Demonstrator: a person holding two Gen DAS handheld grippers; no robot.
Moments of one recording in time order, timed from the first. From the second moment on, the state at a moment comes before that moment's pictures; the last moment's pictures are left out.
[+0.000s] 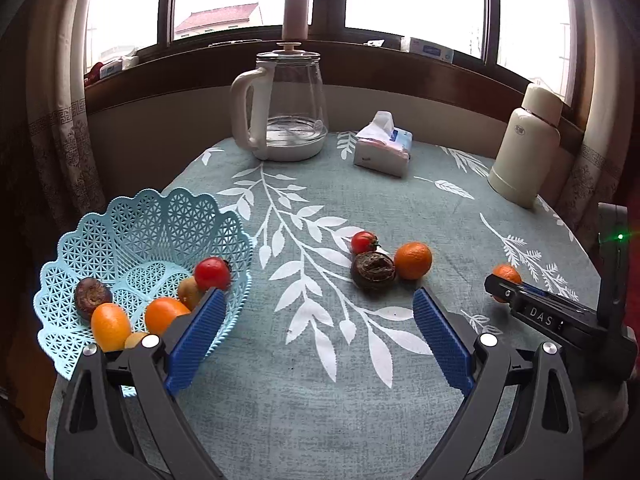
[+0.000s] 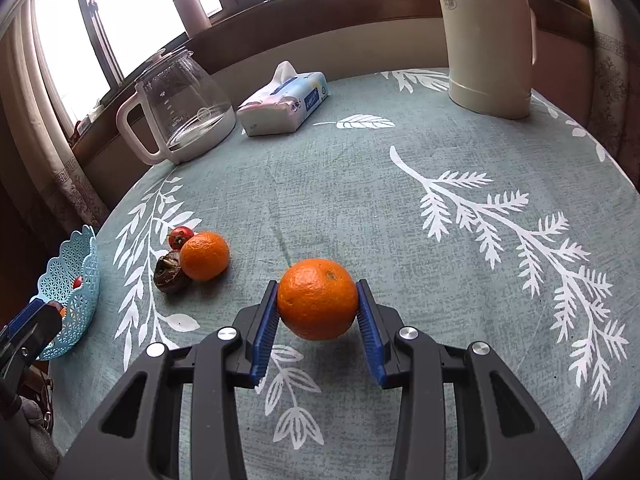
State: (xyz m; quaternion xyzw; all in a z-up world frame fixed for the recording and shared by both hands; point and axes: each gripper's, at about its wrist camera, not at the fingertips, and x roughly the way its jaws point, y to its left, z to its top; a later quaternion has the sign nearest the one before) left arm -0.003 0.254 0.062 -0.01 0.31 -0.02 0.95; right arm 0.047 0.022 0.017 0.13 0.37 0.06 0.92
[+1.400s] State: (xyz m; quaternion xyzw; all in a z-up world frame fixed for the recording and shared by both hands) left arm 0.088 0.229 0.002 -0.03 0.40 -0.09 0.91; right arm 0.050 0.015 0.009 0.17 0.37 0.07 0.91
